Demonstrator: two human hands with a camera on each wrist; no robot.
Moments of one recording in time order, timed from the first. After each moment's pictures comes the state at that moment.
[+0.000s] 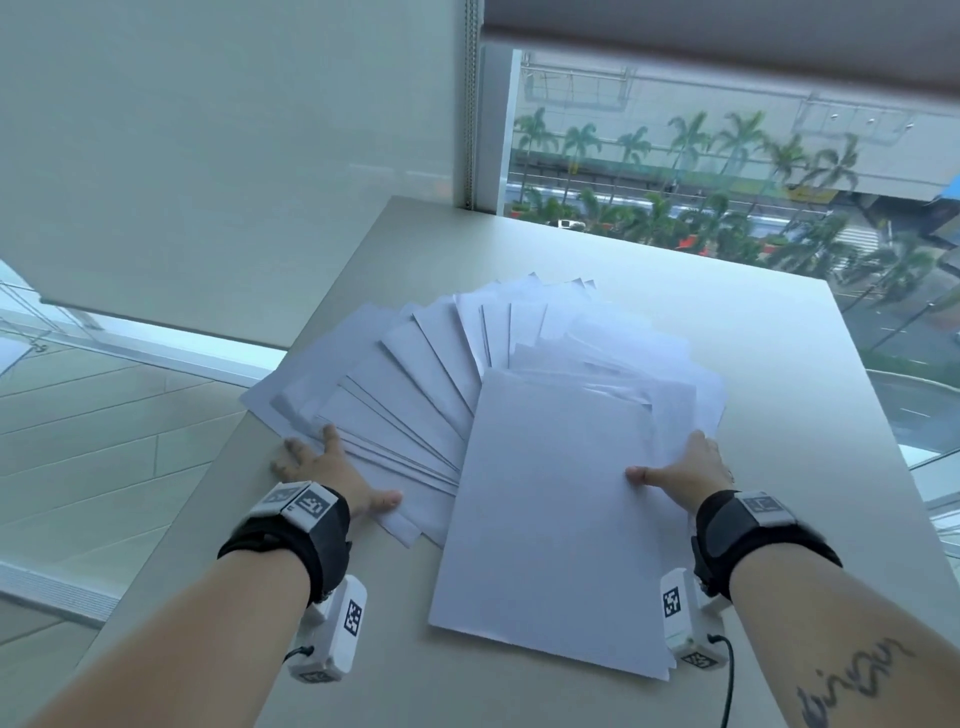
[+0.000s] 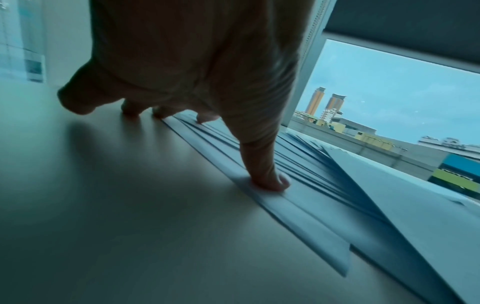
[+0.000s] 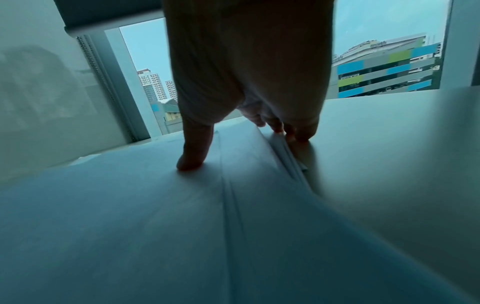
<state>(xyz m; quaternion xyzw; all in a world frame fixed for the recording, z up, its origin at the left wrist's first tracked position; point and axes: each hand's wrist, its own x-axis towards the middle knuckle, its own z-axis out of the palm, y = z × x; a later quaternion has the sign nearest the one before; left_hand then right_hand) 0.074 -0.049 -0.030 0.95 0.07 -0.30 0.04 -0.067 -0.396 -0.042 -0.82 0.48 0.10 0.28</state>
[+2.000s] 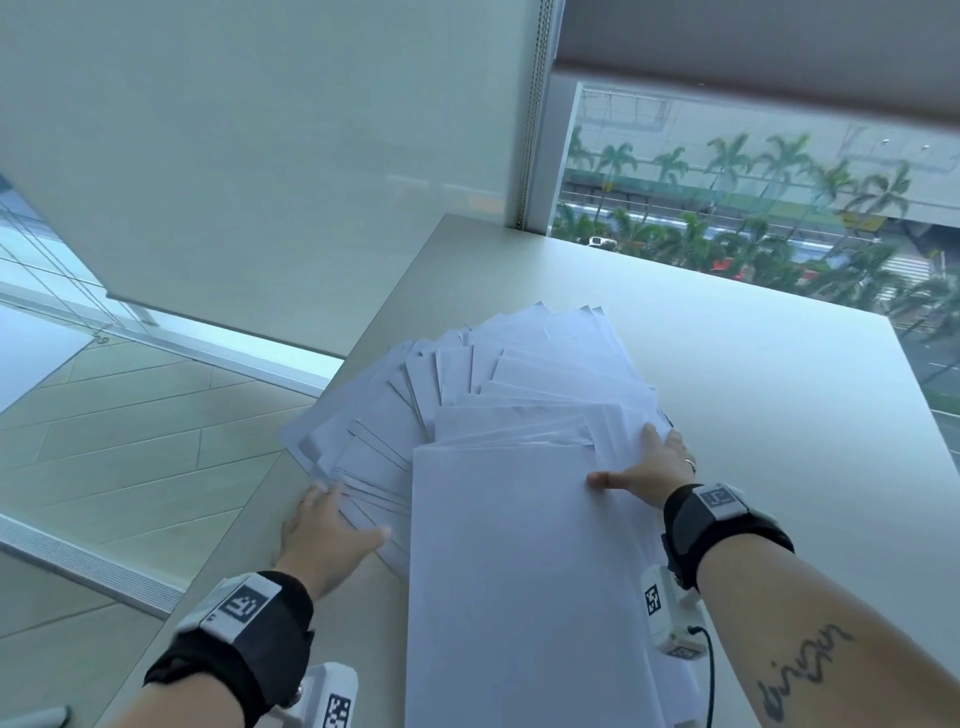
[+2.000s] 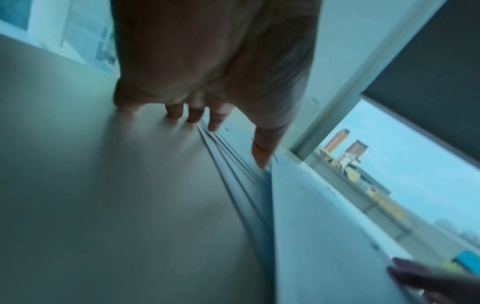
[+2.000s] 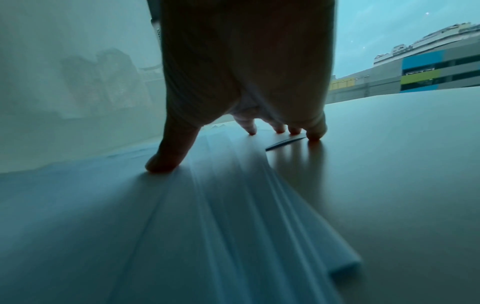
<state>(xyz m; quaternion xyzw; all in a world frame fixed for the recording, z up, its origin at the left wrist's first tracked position) 0.036 0.024 -0.022 0.92 0.08 -0.27 0.26 -0.006 -0.331 -0.033 -0.87 0.39 0.17 0.26</state>
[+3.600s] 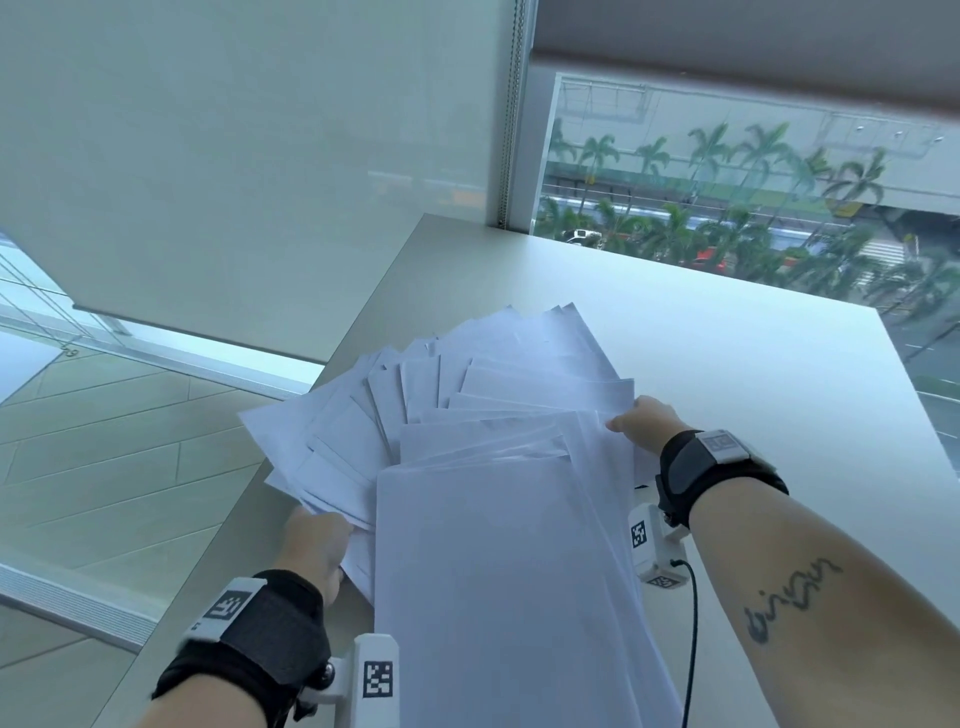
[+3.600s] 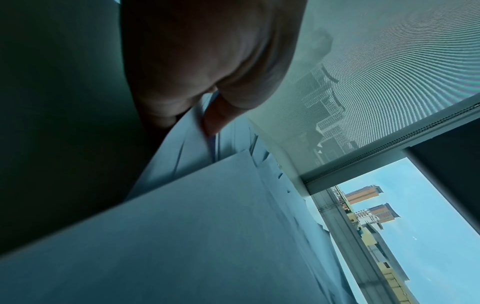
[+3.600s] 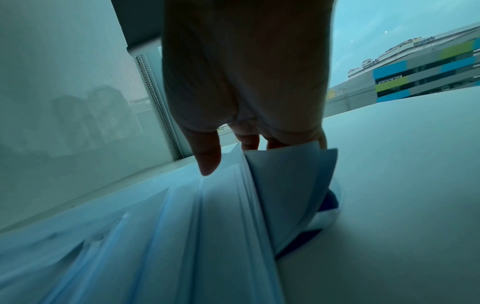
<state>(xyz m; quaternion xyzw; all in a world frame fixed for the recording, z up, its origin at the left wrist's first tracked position) 0.074 0.001 -0.062 0.69 0.34 -0.24 0.59 0.050 -0.353 -0.003 -0.85 0.40 0.17 0.31</state>
